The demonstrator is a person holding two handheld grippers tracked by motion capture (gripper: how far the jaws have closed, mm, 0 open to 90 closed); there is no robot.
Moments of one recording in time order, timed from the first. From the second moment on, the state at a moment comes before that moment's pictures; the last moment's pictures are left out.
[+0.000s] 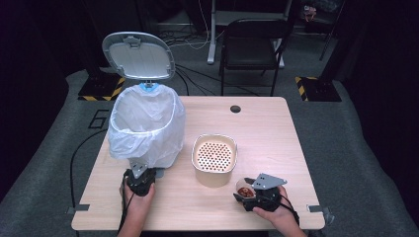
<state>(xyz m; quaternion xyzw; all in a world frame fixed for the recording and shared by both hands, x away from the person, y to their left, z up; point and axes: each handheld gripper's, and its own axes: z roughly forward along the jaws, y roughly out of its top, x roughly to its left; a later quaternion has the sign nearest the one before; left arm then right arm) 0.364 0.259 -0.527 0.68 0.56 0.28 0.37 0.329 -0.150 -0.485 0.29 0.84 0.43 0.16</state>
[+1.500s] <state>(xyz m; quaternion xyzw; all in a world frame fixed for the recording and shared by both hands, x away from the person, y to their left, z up) 0.364 0.259 -0.527 0.68 0.56 0.28 0.37 0.383 -0.177 -0.418 0.31 0.83 0.42 0.20</state>
